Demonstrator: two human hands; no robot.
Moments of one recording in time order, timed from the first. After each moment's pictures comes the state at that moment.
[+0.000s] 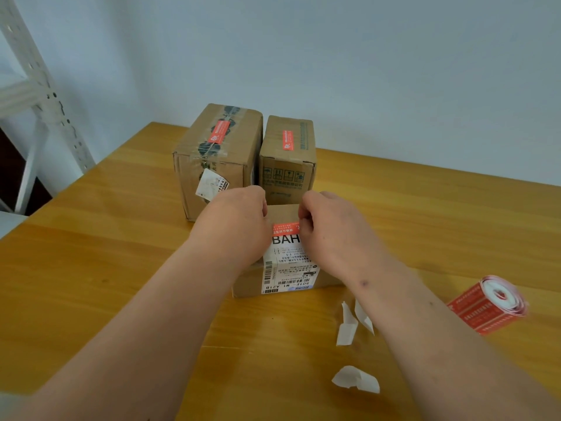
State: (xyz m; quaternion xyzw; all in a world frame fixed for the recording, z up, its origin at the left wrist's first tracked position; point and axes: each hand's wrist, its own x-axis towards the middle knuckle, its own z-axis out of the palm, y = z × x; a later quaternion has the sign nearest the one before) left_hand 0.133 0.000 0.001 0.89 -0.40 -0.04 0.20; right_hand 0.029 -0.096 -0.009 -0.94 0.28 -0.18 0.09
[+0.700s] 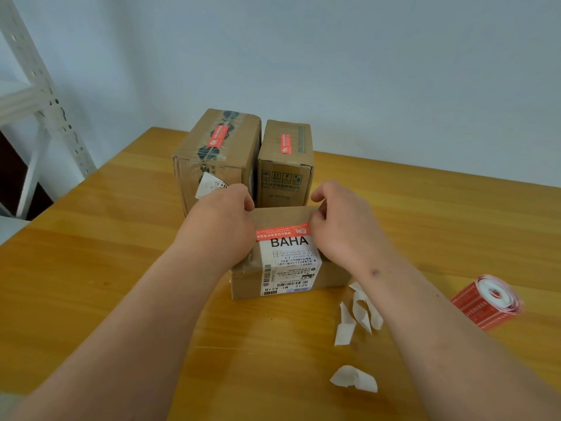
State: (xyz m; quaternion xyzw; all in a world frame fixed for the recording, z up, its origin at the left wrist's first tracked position) left_hand 0.149 0.010 -0.007 0.88 -0.39 -0.03 0.26; right_hand 0.022 -0.104 0.000 -0.90 0.36 -0.19 0.19
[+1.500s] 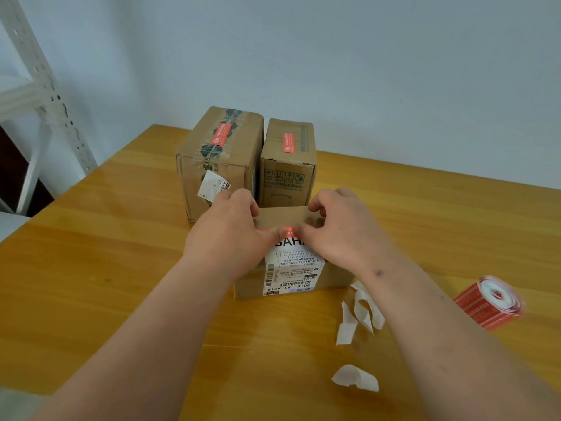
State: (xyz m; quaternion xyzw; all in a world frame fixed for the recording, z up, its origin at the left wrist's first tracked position) left_hand 0.137 0.011 -0.014 0.89 -0.37 -0.05 0.27; right_hand 0.022 -0.105 -0.005 -0.90 0.36 -0.15 0.18
